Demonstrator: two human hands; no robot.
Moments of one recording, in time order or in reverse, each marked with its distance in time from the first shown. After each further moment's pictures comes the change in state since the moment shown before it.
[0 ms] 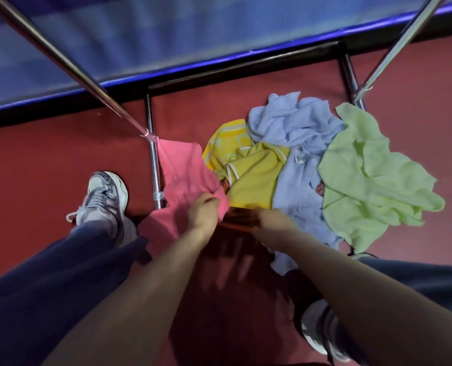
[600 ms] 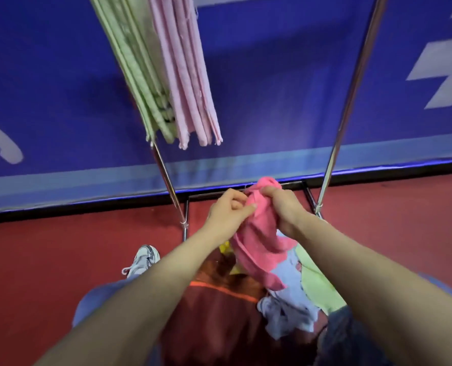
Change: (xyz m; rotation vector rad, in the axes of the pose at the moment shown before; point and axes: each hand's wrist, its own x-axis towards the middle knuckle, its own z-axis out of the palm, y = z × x) left_hand -0.230 0.170 -0.130 -0.124 -0.135 0.723; right_hand -0.213 -0.131 -0.195 1.248 0.439 -0.126
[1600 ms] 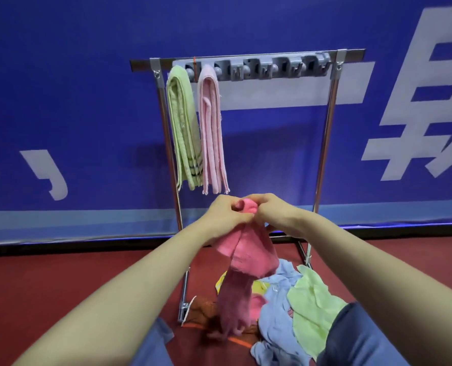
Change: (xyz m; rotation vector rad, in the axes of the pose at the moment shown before) left_hand -0.107 0.144 -0.060 0.046 -0.096 0.301; right_hand -0.175 -0.111 -0.003 -0.646 -0.385 -0.368
